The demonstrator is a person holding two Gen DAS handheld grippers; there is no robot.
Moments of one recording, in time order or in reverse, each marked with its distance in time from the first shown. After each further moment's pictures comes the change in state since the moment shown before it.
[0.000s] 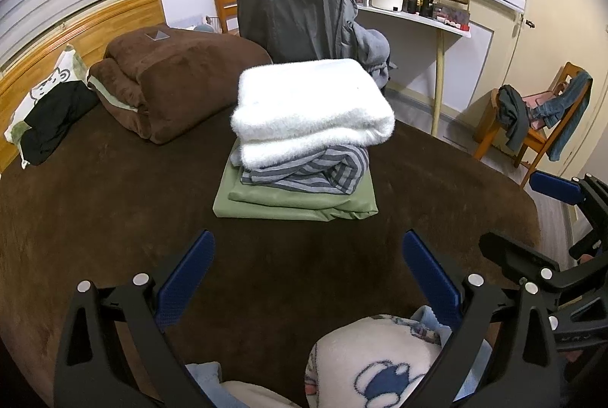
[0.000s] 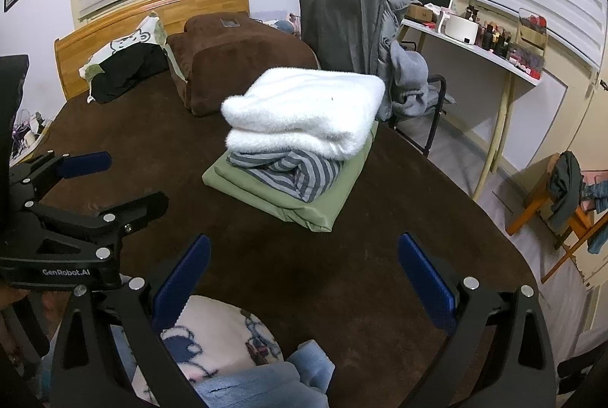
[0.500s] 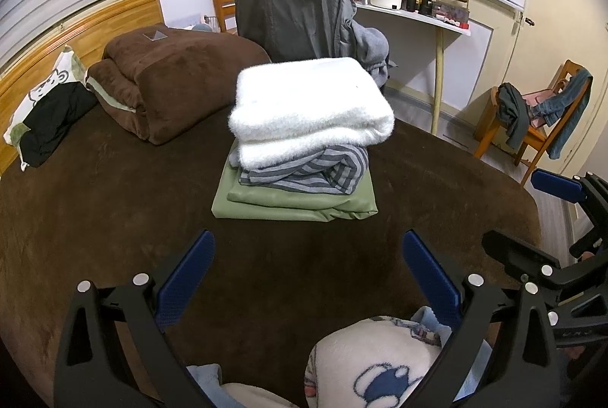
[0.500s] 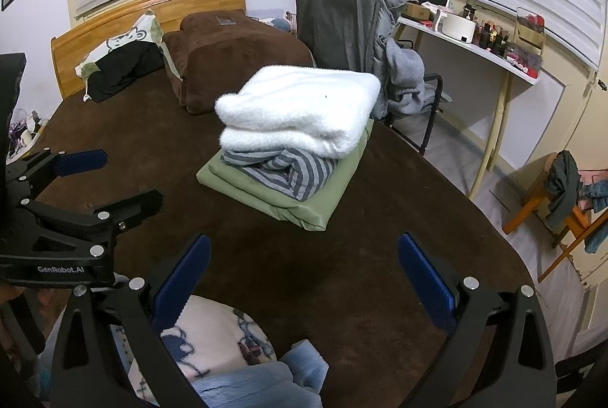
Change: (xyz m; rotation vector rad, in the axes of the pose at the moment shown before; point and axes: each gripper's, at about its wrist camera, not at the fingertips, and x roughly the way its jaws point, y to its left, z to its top) left arm 0.002 -0.001 0.000 0.004 0.004 -0.002; right arm 0.000 -0.005 -0.001 -0.001 0.010 -0.013
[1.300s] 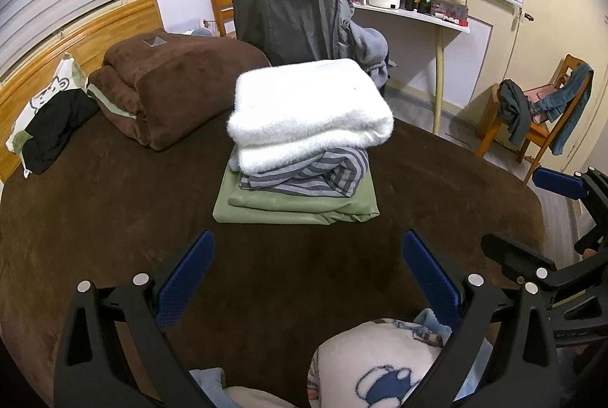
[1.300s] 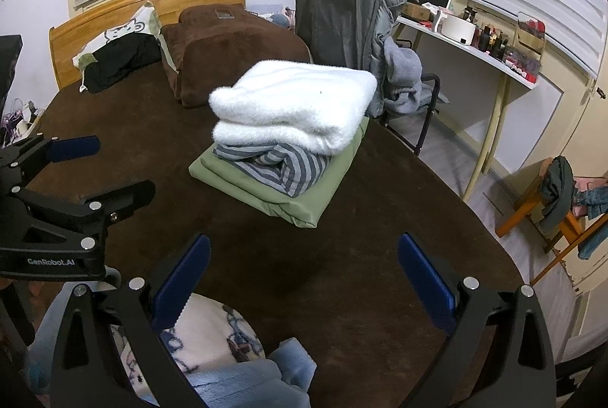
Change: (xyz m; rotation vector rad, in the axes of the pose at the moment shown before) left arm 0.000 -0.006 0.003 0.022 -0.006 0.015; right arm 0.003 -0.004 0.000 -0.024 0.012 -0.021
